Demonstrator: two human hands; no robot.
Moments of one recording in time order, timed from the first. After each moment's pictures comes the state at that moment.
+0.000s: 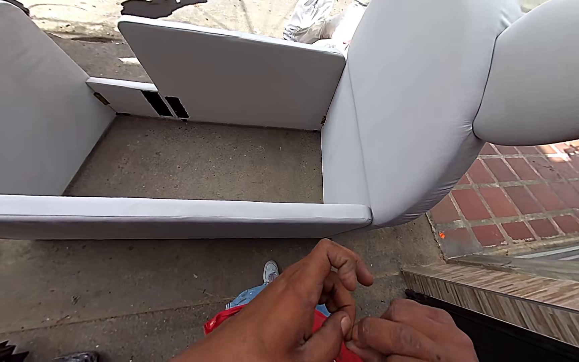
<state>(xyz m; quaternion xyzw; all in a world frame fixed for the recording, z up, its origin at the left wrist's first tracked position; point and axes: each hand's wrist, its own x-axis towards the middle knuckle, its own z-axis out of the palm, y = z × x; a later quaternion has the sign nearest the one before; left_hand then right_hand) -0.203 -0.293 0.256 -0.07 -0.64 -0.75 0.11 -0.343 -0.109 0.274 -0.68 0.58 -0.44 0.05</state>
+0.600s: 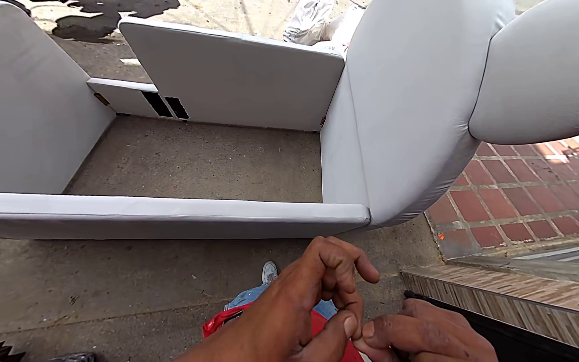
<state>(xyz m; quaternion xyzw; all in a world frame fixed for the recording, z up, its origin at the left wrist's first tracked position) -0.206 -0.280 0.258 -0.10 -0.60 -0.77 0.19 -0.340 -0.098 0.277 -0.63 0.59 -0.51 0.03</state>
